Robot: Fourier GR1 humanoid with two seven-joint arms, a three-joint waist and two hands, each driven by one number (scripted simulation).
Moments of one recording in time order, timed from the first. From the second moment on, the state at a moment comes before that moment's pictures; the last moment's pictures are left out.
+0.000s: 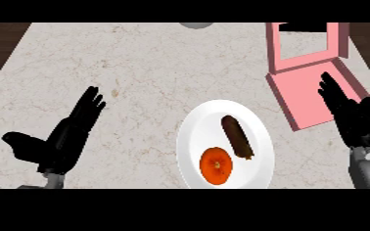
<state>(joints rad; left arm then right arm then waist) 0.01 0.37 -0.22 -1.60 0.43 0.12 0.03 -0.13 -0.45 0.00 -1.35 -0.15 -0.05 0.10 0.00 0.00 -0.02</state>
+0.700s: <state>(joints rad) -0.13 0.53 -0.23 -1.61 0.18 0.06 -0.07 -0.08 -0.59 0.08 -1.98 0.03 -0.03 0.08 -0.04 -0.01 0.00</state>
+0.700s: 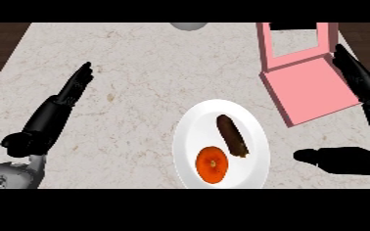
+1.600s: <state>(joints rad) -0.24 0.49 -0.23 -1.54 0.12 0.01 -0.08 -0.15 -0.79 0.46 -2.35 0.40 0.36 0.53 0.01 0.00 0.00</state>
